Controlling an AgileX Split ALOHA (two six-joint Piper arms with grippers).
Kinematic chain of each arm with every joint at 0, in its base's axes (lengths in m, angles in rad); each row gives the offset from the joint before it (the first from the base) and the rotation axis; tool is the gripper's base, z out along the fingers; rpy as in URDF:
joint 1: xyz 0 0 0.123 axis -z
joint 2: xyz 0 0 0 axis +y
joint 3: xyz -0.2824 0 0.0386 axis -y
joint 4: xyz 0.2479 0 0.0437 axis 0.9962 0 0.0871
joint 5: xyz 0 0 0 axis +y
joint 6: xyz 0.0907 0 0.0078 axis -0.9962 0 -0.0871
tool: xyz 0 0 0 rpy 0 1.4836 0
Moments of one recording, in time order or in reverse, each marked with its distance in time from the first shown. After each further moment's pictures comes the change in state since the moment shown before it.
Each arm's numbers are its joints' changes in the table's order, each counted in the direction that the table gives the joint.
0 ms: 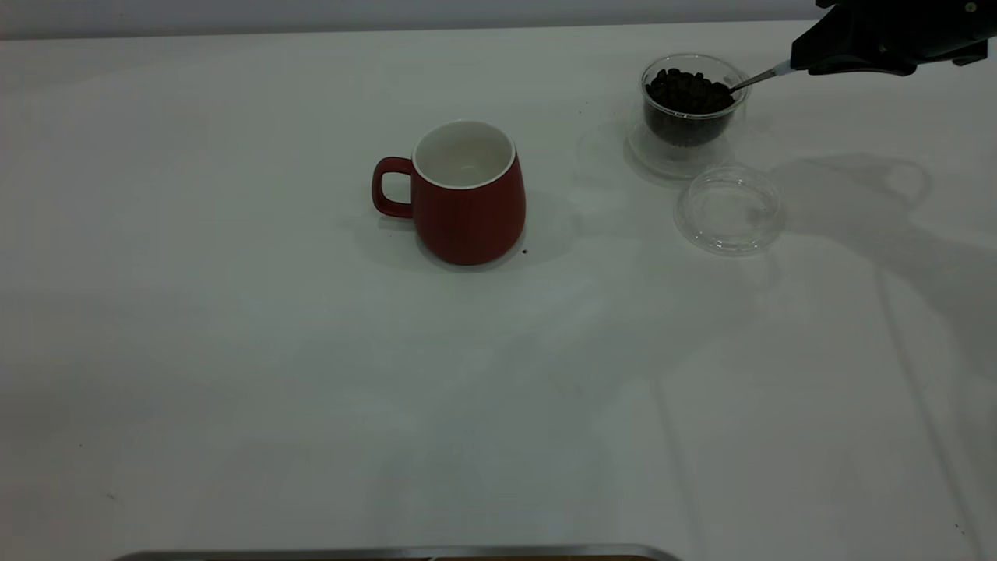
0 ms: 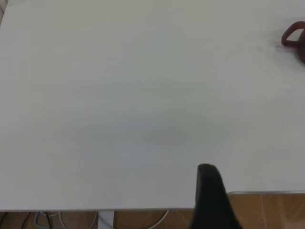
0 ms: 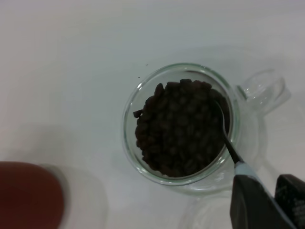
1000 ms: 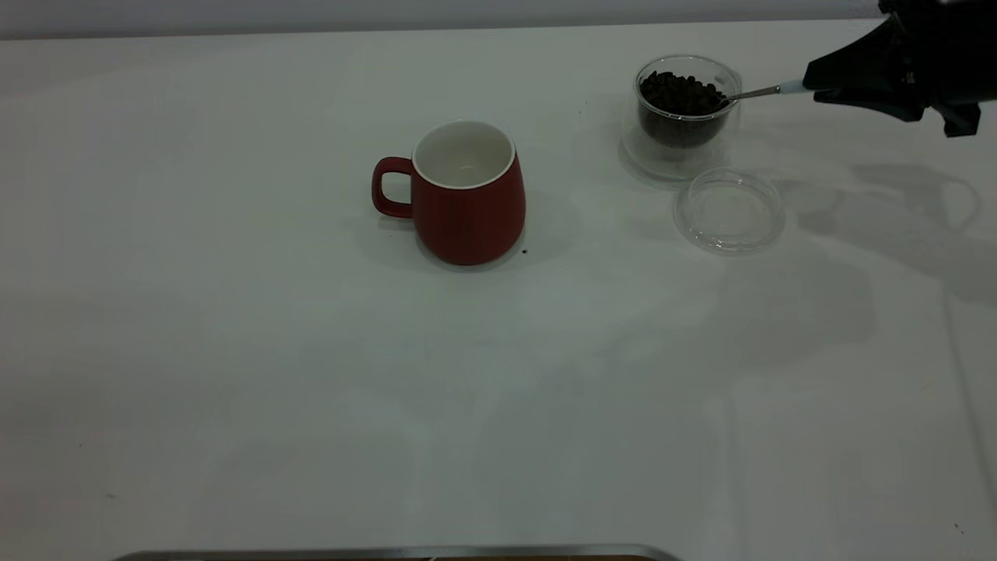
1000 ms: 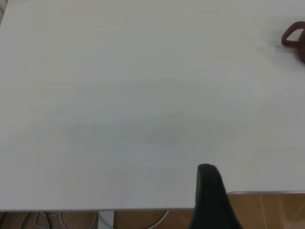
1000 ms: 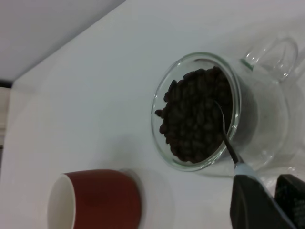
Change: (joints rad) left arm 0.000 0.000 0.000 0.000 0.000 0.000; right arm 0.163 0.154 0.007 0.000 0.377 -0.118
